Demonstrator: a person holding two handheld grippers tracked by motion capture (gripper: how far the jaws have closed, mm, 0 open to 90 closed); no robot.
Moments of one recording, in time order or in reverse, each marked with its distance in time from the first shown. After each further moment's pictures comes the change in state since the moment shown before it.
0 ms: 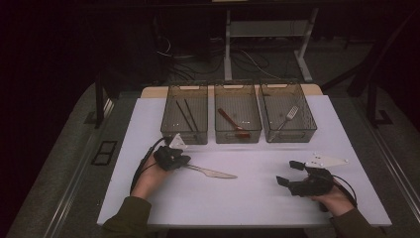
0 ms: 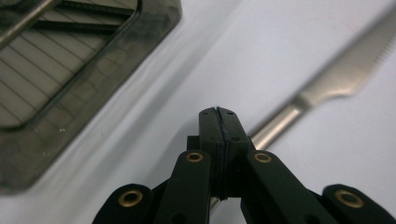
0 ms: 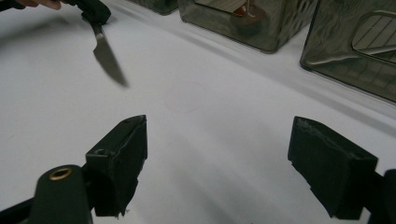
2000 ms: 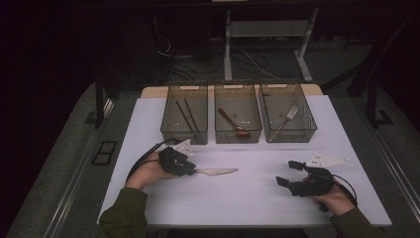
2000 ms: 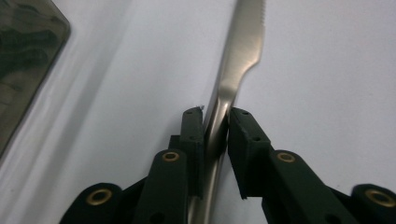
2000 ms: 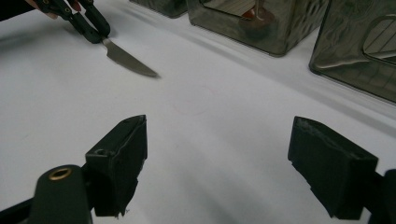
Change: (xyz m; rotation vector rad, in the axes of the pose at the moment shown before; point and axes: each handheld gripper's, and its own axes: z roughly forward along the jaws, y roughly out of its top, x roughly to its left) left arm -0.004 0.015 0.007 0.091 -0.275 0.207; right arm -0.001 0.001 -0.001 -0.005 0.035 -0.003
